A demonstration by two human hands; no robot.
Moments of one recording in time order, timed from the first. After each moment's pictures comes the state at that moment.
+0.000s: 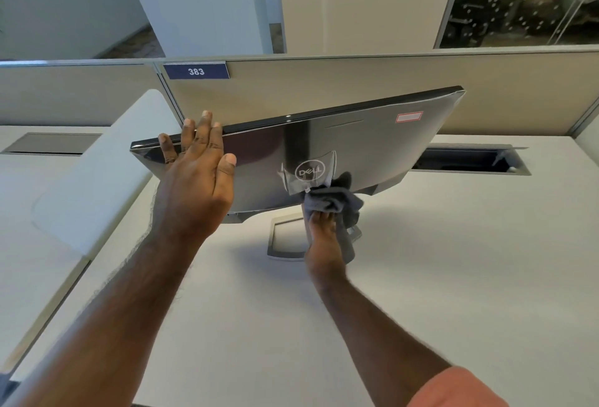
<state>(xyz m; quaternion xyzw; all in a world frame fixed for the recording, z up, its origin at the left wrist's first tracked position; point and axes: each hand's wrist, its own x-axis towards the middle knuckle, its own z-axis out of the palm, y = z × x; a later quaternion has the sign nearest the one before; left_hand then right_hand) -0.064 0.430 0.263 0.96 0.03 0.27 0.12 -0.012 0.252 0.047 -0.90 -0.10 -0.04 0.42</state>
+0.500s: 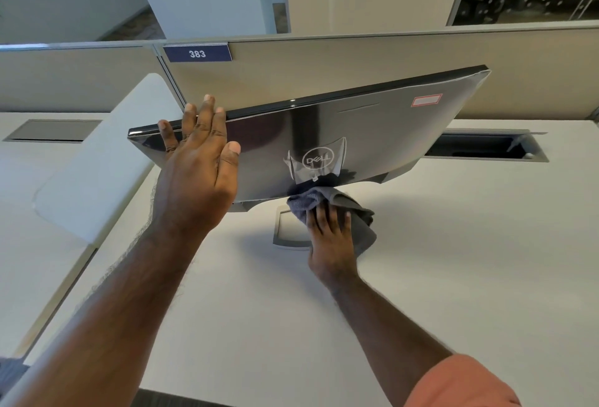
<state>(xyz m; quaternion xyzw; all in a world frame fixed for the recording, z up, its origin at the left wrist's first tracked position) -0.064 0.428 0.260 0.96 0.03 0.25 0.12 -0.018 0.244 0.025 -0.96 -0.22 -0.07 0.13</state>
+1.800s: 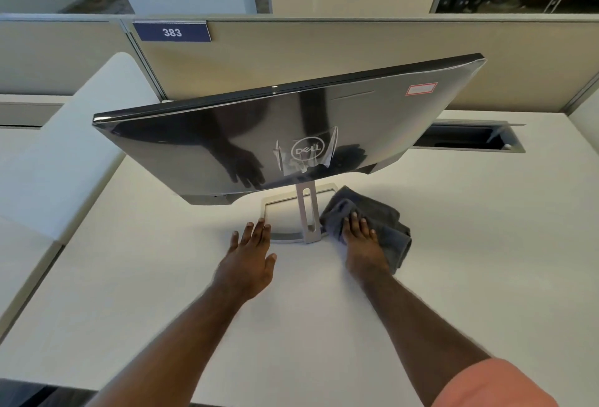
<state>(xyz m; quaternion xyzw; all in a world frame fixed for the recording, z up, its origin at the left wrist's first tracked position) -0.078 0.417 0.037 0.99 -0.02 -0.11 0.07 -0.001 0.165 -0.012 -0.98 -0.13 0.17 0.06</state>
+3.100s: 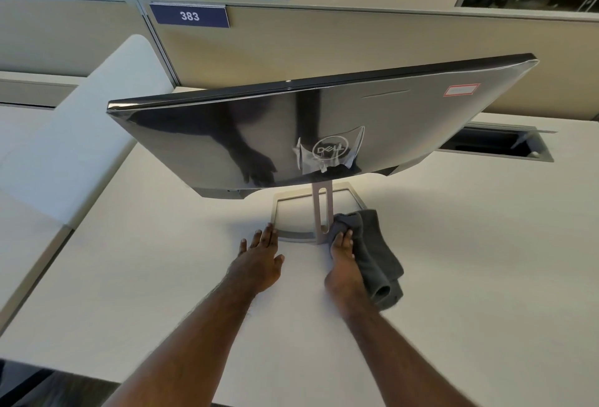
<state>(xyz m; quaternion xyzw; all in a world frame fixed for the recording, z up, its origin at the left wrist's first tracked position) -0.062 0.425 -0.004 0.97 0.02 -0.22 0.11 -0.036 0.226 -0.024 -0.97 -0.12 0.12 0.16</state>
